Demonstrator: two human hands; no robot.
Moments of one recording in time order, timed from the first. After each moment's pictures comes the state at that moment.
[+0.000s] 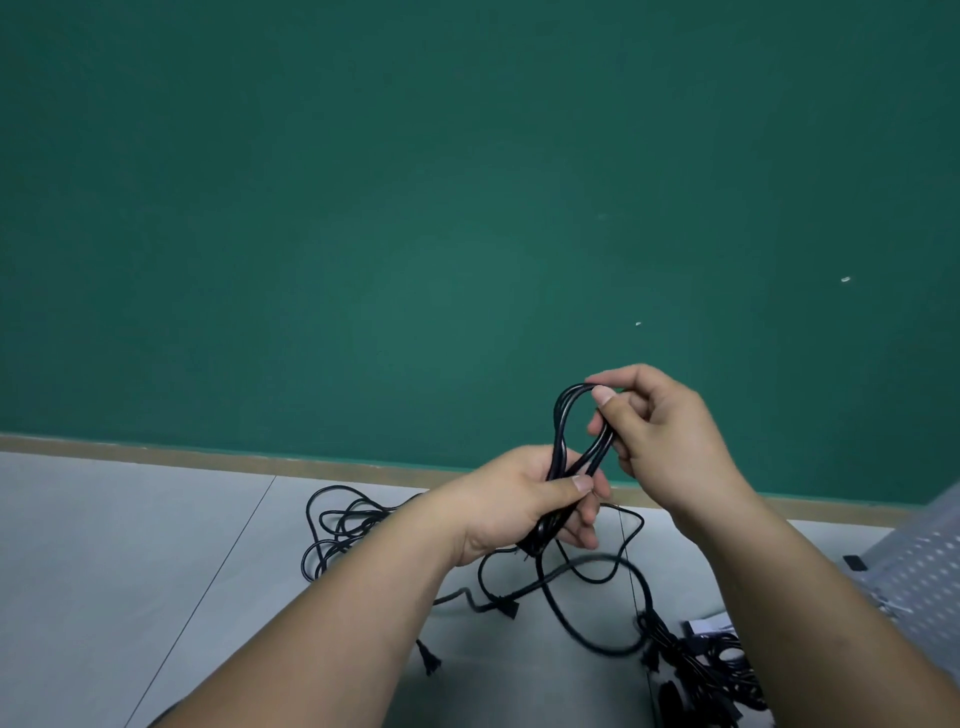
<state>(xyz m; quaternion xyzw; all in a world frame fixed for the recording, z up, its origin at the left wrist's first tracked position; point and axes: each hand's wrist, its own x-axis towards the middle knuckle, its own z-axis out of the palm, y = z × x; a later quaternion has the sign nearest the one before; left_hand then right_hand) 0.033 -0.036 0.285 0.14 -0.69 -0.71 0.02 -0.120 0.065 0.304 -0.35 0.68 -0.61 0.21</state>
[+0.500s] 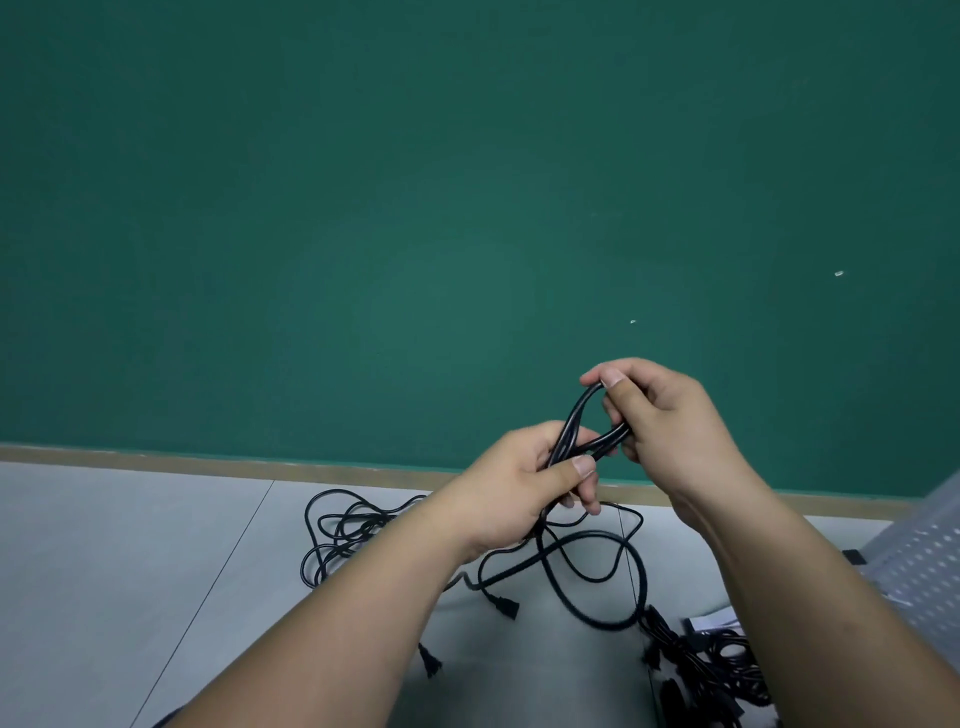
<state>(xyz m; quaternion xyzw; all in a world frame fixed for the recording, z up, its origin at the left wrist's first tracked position) 0.026 -0.037 0.284 0.12 -0.73 -0.66 0.12 -0.127 0.063 0.311 -0.36 0.68 -0.61 0.20</state>
